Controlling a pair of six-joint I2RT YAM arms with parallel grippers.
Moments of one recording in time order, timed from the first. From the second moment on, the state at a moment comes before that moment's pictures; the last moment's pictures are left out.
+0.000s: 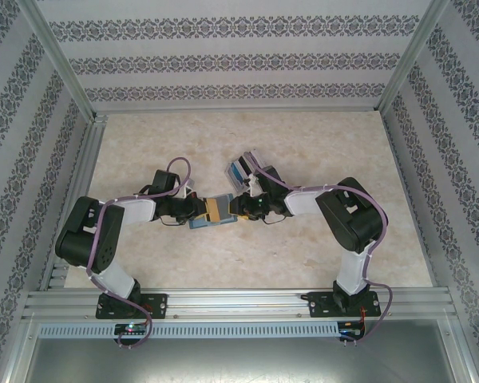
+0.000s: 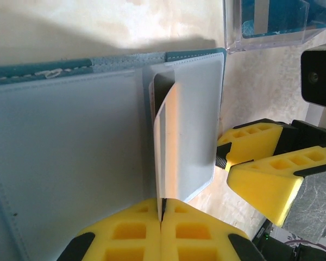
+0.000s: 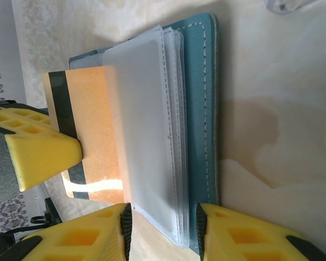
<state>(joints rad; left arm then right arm) -0.24 1.65 0.69 -0.02 0.70 -0.69 0.57 1.88 0.89 0.10 -0.67 0.78</state>
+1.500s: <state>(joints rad) -0.27 1.67 0.79 -0.17 0.56 -0.63 0.57 1.89 0.90 0.10 -0.67 0.78</state>
